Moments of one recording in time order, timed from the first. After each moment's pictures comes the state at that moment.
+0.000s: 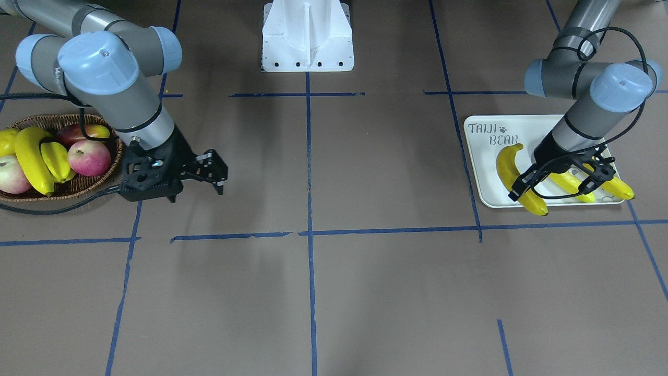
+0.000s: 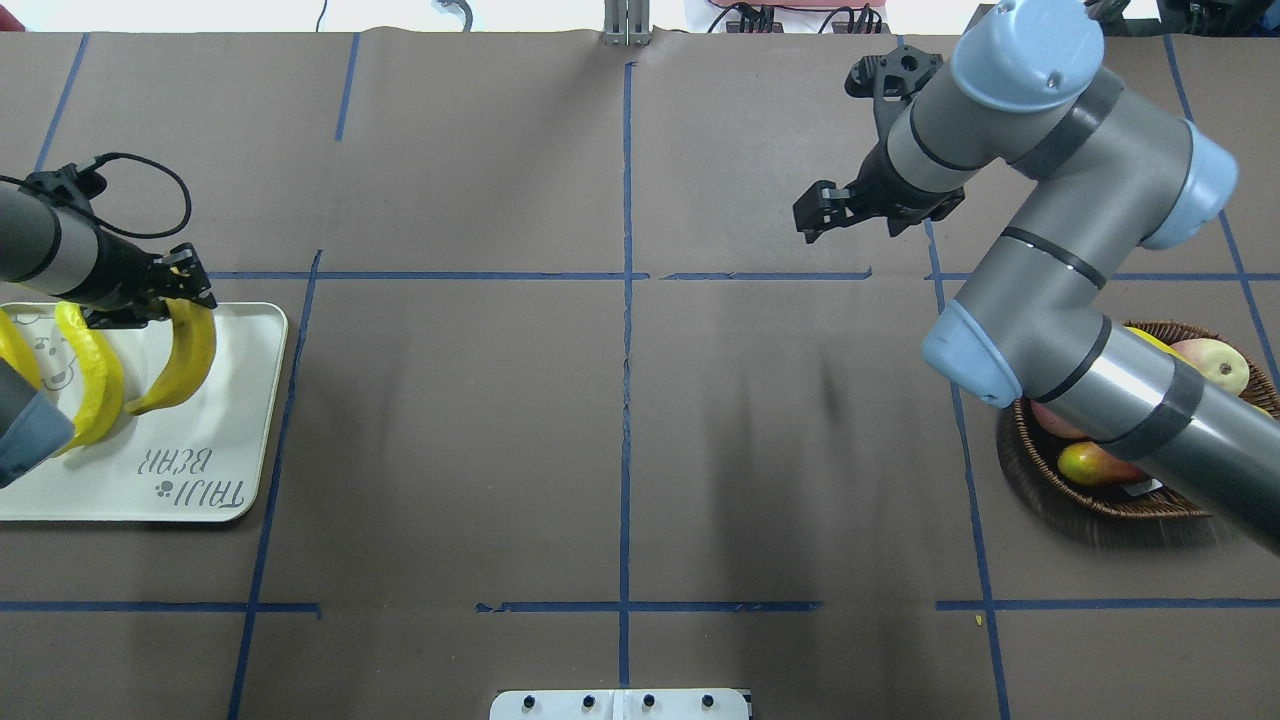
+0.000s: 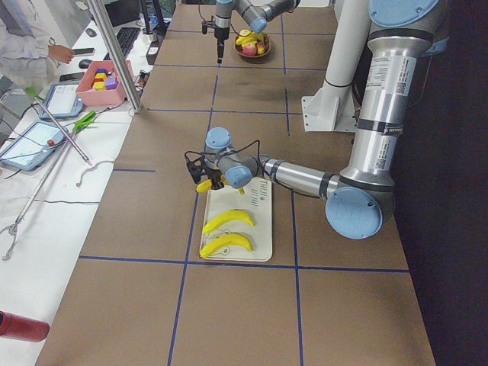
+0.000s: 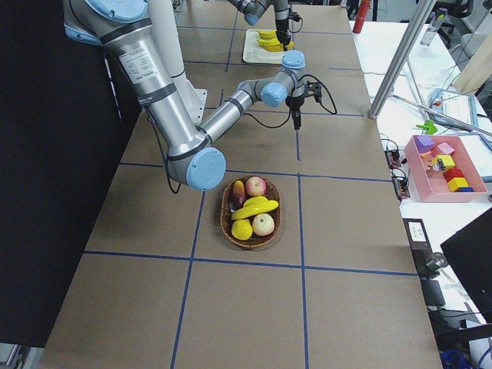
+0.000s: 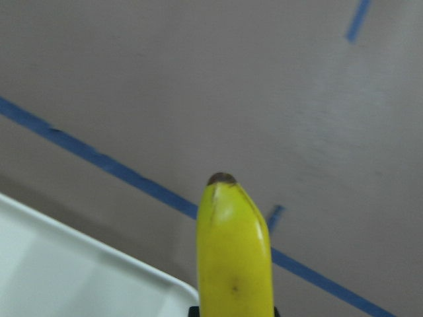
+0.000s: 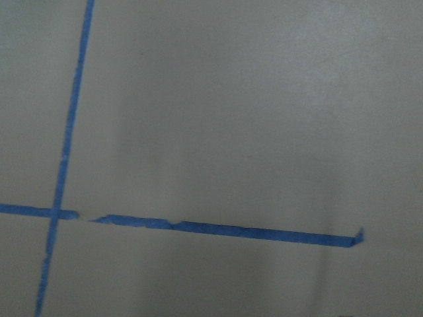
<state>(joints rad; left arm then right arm) -0.94 -1.68 -1.58 -2.19 -2.09 -1.44 0.85 -1.06 1.72 -1.49 2.03 0.84</state>
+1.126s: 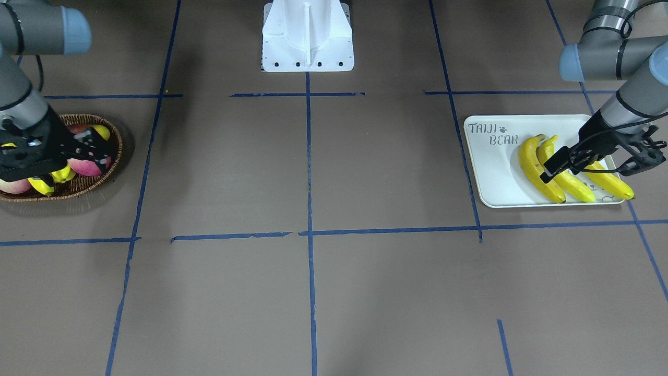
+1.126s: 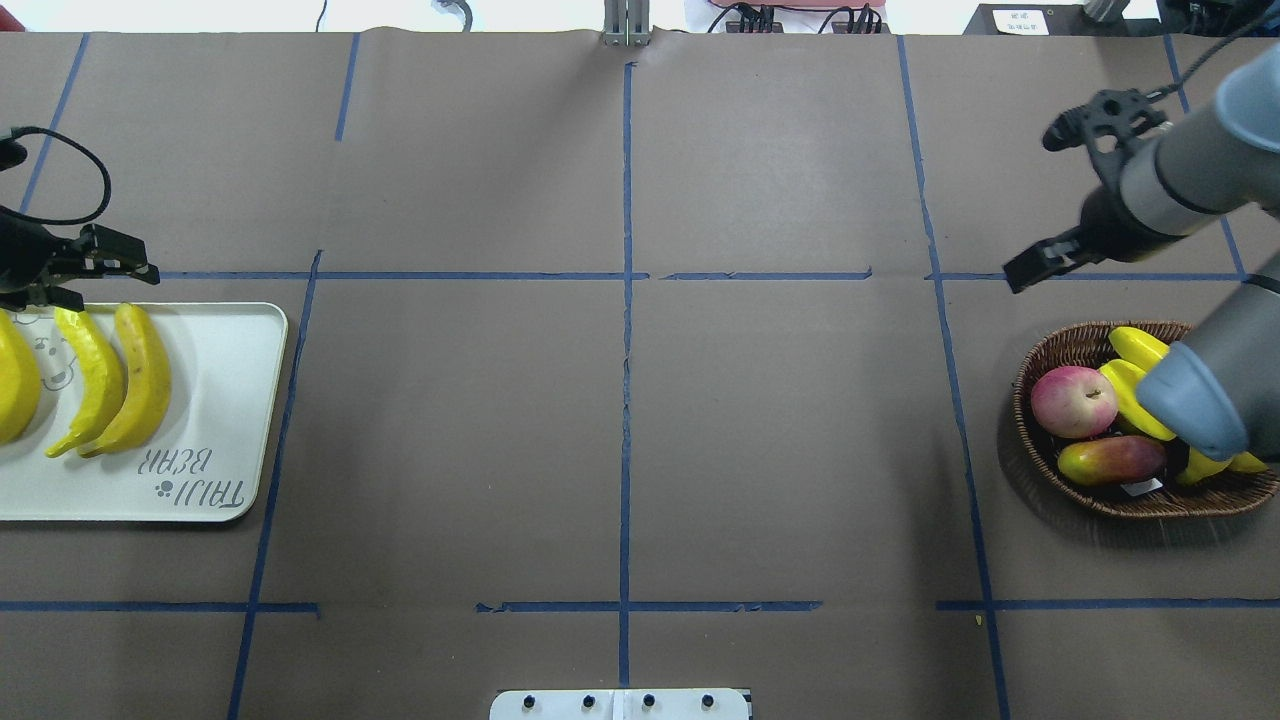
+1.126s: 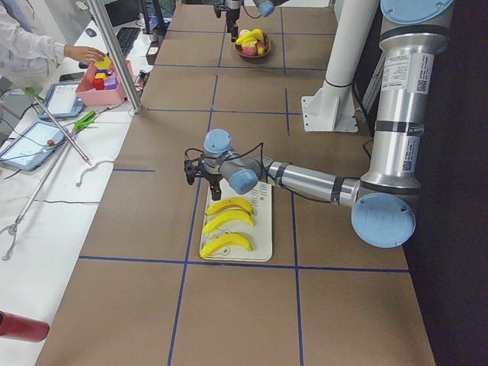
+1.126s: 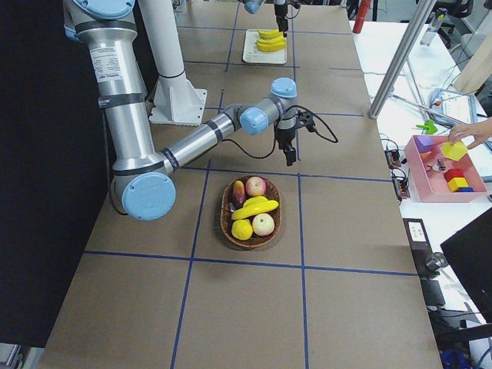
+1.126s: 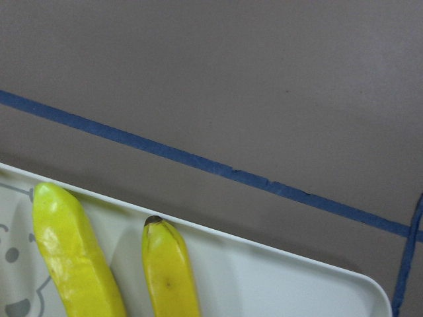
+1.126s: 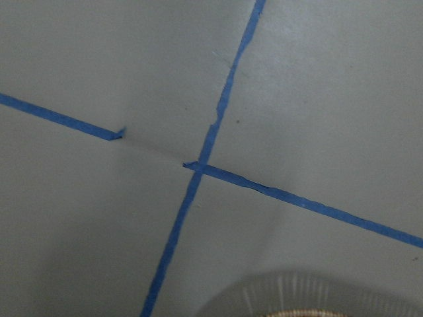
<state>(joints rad) -1.06 -1.63 -1.67 -2.17 -2.21 -1.15 0.99 -1.44 1.93 -1.50 2.05 0.42</state>
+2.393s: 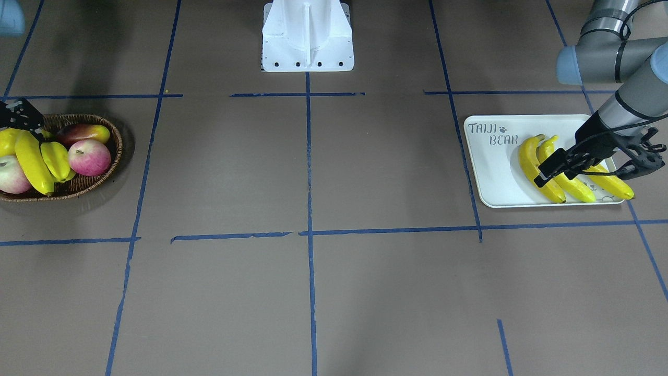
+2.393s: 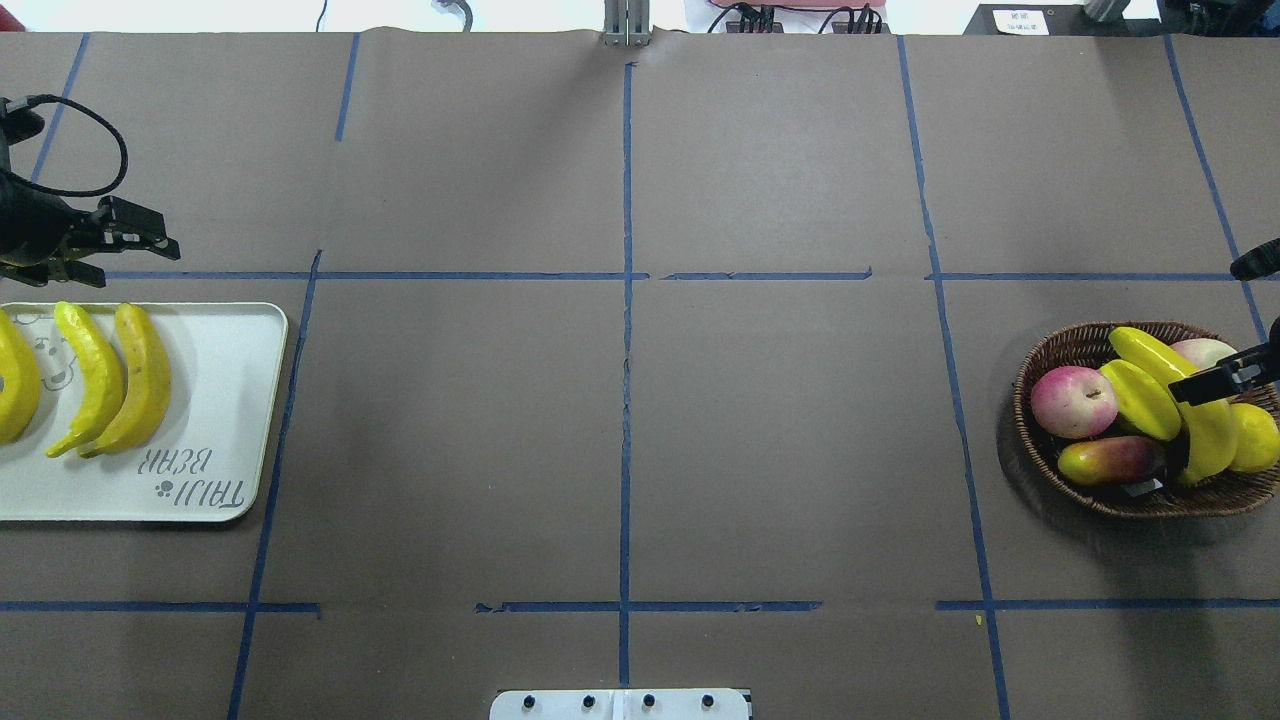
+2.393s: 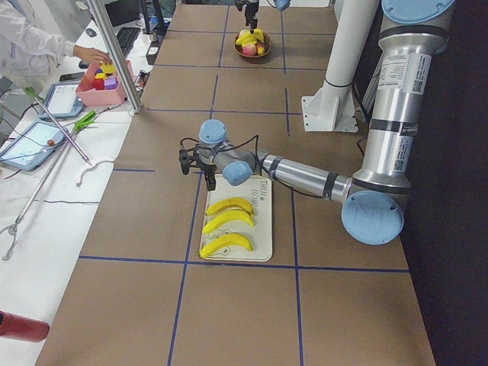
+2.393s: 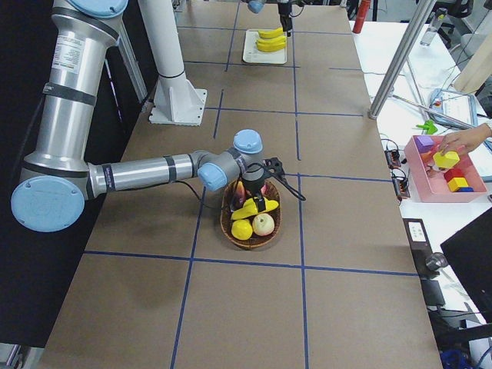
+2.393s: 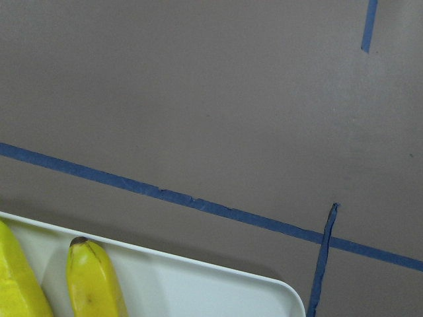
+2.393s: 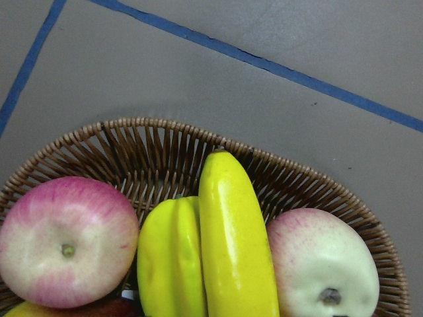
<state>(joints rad) -1.07 -1.67 -1.67 -2.16 -2.22 -1.15 1.03 -1.81 1.91 -1.13 2.11 0.37</state>
